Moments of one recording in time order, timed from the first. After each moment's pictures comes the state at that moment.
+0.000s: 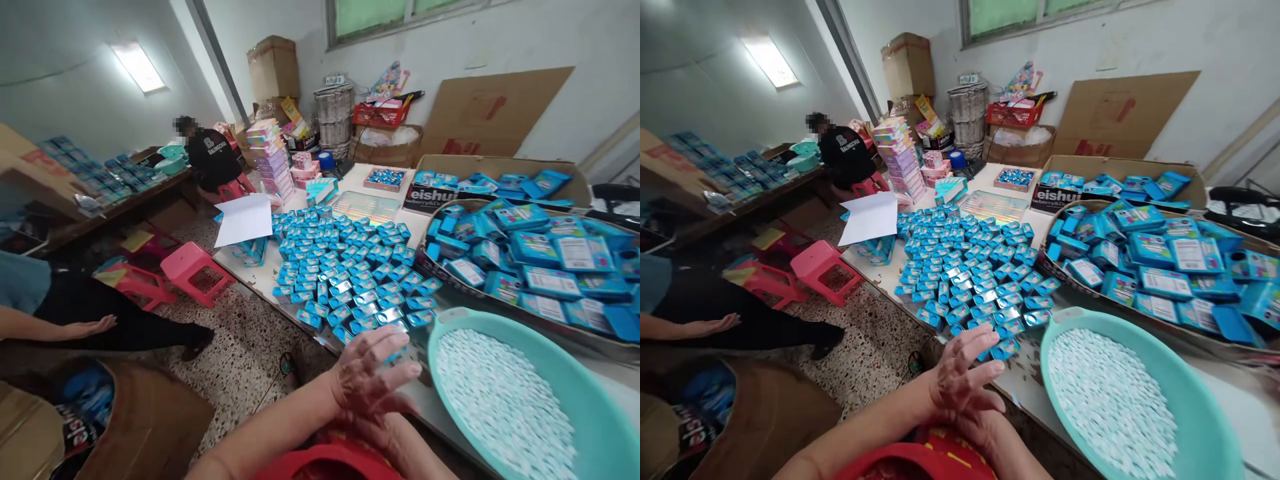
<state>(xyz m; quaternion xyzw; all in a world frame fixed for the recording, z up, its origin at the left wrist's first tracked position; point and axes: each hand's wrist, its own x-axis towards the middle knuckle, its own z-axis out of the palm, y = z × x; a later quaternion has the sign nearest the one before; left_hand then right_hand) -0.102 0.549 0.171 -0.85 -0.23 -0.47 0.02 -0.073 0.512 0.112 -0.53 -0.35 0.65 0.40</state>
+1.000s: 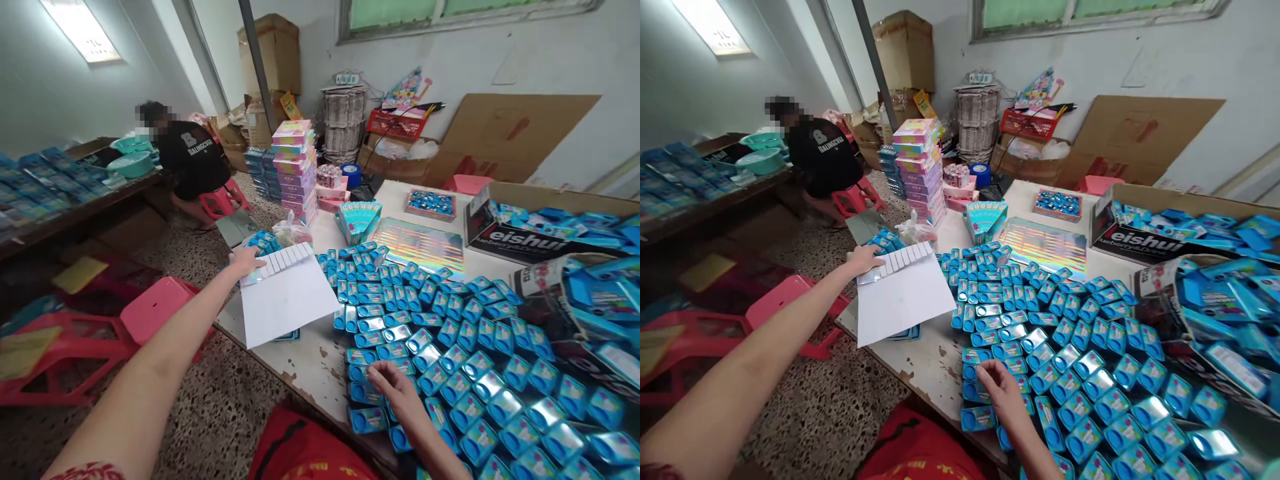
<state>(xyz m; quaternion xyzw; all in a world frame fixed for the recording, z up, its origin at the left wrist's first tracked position) -0.626 0.987 0.162 -0.63 -0.77 0.03 -0.09 -0.256 0.749 0.072 -0.60 -0.39 0.60 0.36</state>
